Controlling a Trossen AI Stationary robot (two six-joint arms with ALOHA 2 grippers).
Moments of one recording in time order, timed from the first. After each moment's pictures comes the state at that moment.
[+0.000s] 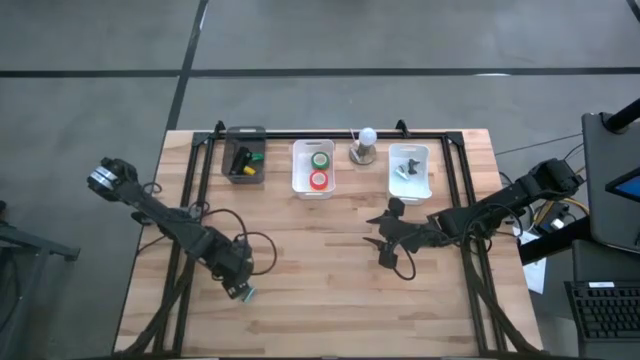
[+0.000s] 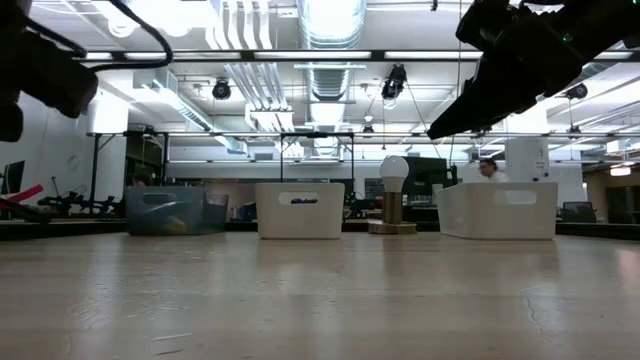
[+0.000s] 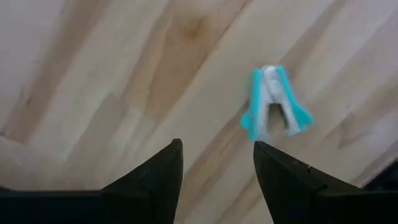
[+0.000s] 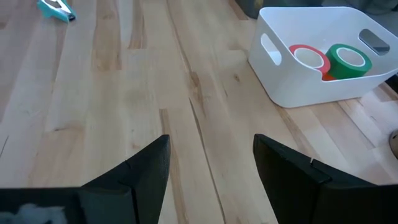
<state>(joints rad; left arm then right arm) -0.57 1.28 0.78 -0.86 0.15 -1.24 0.33 1.26 0.57 0.04 0.52 0.28</state>
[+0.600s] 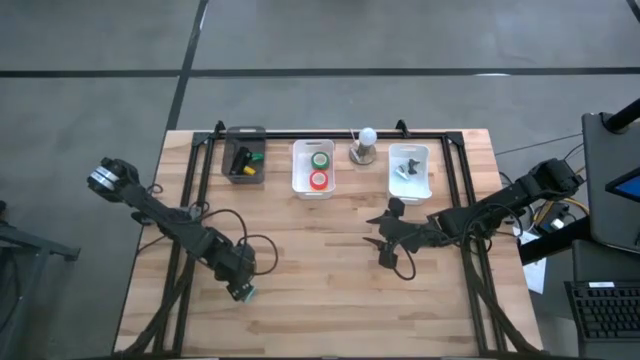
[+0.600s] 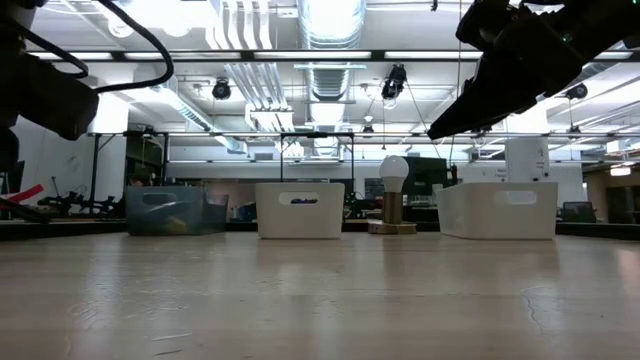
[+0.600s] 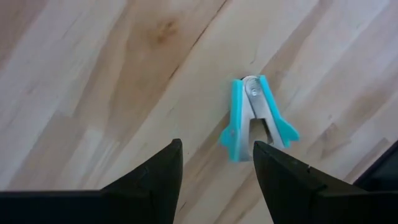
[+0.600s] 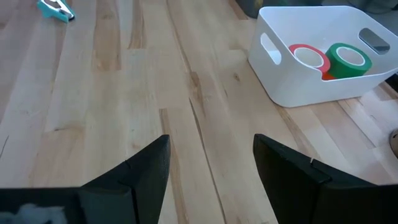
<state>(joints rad) -0.57 1.28 0.68 -0.64 0.18 -1.27 0.33 1.26 0.57 0.04 0.52 0.28</state>
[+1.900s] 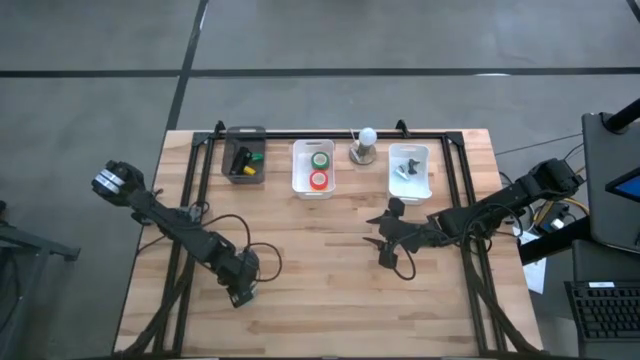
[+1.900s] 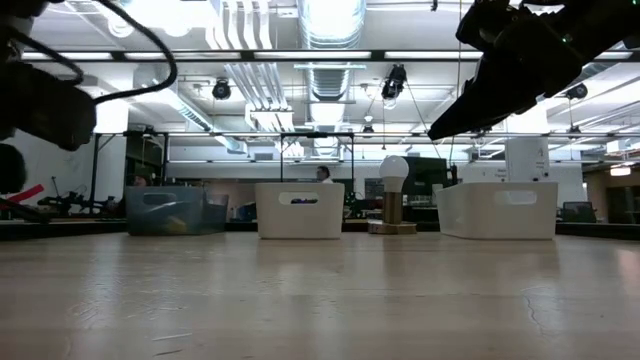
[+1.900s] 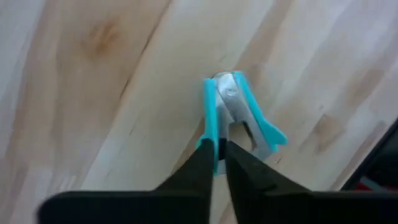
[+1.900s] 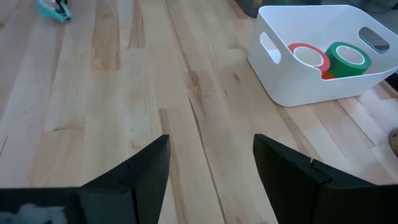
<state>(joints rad) -0.58 1.35 0.64 -0.48 0.22 -1.18 0.33 1.26 0.57 0.04 0.52 0.29</state>
